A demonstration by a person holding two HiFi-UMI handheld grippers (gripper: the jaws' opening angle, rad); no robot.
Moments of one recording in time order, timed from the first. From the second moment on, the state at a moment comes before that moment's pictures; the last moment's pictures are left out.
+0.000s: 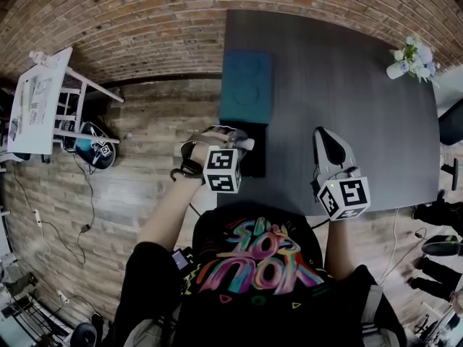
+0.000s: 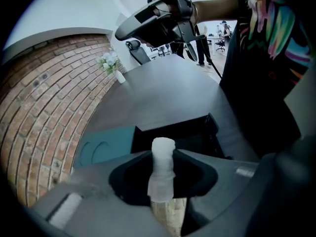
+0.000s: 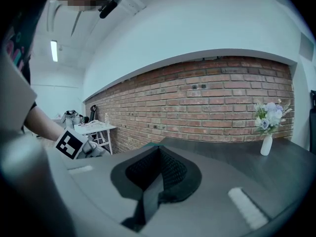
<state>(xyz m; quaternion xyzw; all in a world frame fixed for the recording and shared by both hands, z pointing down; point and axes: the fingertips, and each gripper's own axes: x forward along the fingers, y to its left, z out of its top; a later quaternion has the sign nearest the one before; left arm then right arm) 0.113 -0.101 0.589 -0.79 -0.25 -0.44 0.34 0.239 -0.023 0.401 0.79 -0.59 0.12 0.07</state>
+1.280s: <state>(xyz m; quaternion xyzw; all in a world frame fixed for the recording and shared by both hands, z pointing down) 0.134 -0.149 0.393 -0.98 0.02 -0.16 0.10 0.234 -0.039 0.385 0.79 -0.61 0.10 0.05</state>
